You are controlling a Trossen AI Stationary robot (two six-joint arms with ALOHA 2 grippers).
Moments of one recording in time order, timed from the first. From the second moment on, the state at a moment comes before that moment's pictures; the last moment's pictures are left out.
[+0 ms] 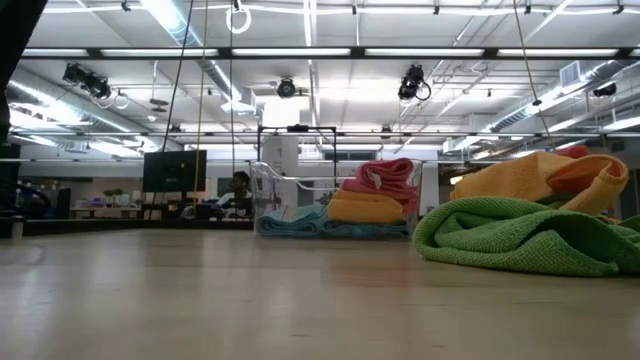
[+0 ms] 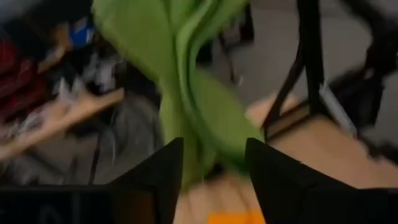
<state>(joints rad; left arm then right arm) 0.00 1.91 2.29 -0.60 0.15 0.48 0.45 0.82 1.10 -0.12 0.46 -0.21</state>
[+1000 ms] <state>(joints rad) -0.14 1.84 2.26 -1.06 -0.21 0.29 0.18 1.01 1.10 -0.17 0.29 -0.07</state>
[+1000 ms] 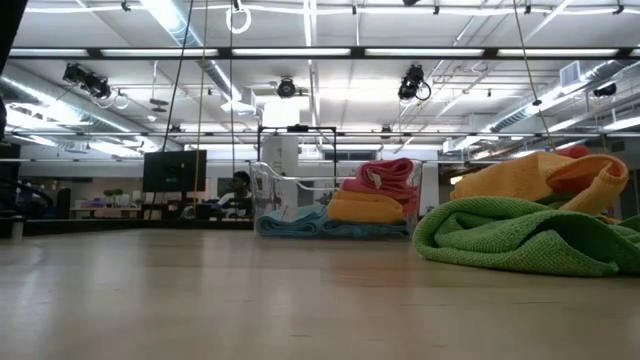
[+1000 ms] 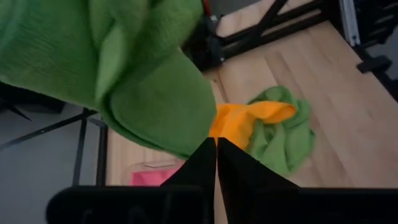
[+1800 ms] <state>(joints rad) -0.16 1.55 1.45 -0.53 -0.10 0.19 0.10 1.09 1.08 -0.15 0.23 0.00</state>
